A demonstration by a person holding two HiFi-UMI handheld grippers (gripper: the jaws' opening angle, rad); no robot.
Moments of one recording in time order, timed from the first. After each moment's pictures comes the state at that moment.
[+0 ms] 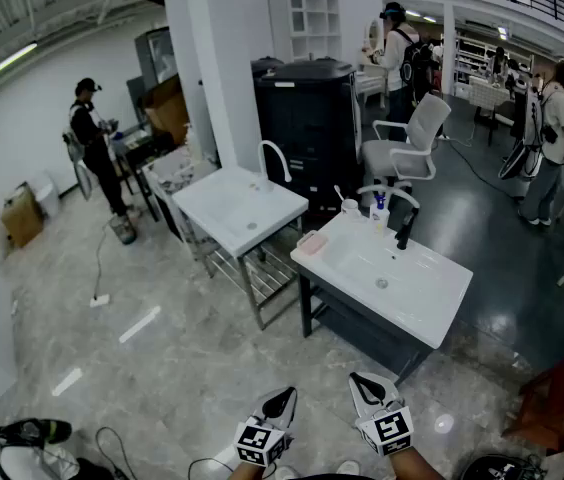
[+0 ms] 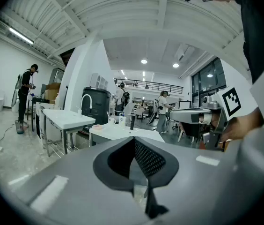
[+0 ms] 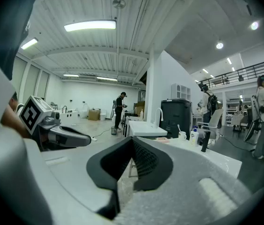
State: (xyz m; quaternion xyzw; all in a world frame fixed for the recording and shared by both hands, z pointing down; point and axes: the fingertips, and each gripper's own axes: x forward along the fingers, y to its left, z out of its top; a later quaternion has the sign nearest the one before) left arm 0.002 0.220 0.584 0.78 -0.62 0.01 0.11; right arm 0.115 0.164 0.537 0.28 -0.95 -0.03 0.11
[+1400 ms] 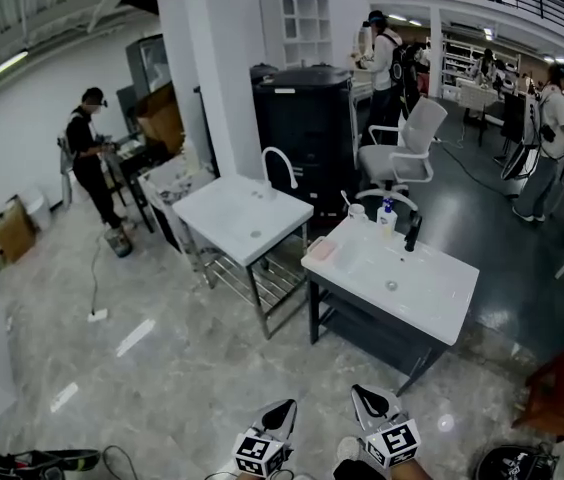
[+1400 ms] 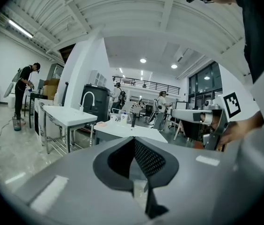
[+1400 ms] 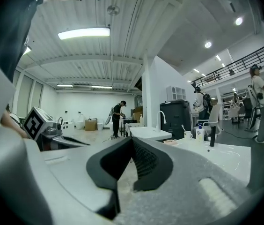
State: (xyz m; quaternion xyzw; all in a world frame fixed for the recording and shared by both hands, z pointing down) left arm -0.068 0.252 0.599 0.79 -0.60 0.01 0.12; right arm 0.056 0.202 0.541 0.31 -0.95 0.01 0.05
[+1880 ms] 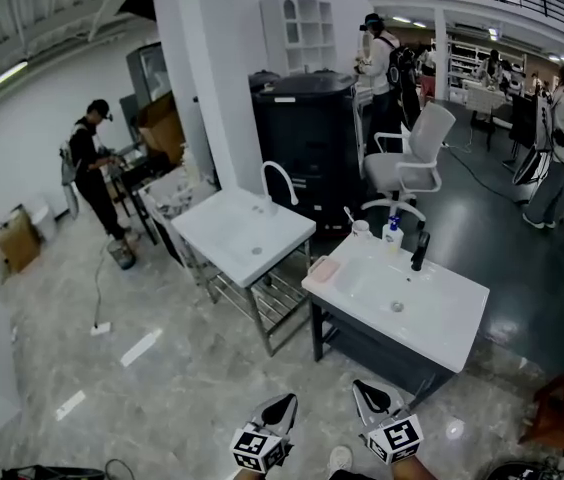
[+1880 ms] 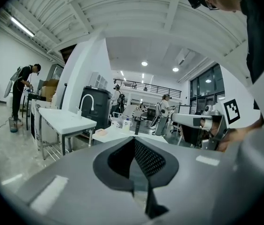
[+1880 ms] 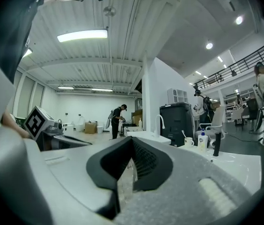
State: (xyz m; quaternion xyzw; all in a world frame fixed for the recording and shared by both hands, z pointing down) left arm -0.089 0.149 0.574 0.79 -0.60 -0.01 0.11; right arm 0.038 0.101 0.522 0.29 -0.96 0.00 0.03
